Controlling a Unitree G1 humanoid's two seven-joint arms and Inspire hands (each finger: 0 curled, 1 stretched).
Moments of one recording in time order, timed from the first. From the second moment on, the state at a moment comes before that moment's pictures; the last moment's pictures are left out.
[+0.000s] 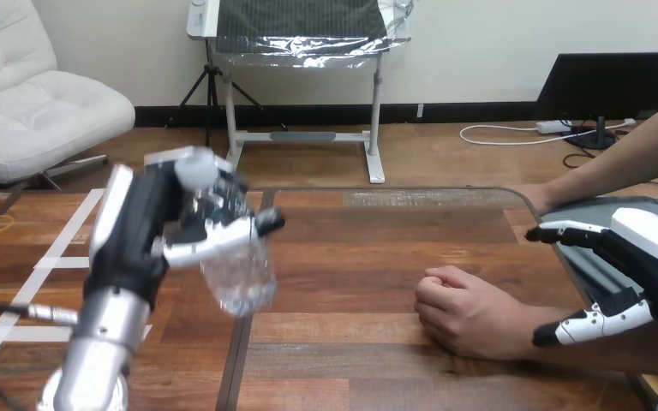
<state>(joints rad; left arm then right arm) -0.02 0.17 0.09 -0.15 0.13 -0.06 -0.13 -0.10 -0.80 -0.09 0.29 -0.43 -0.40 0.42</state>
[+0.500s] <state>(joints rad) -0.13 0.19 0.09 -0.26 0.12 -0.06 -0.15 -0.18 -0.84 -0.02 0.36 -0.47 -0.43 0.48</state>
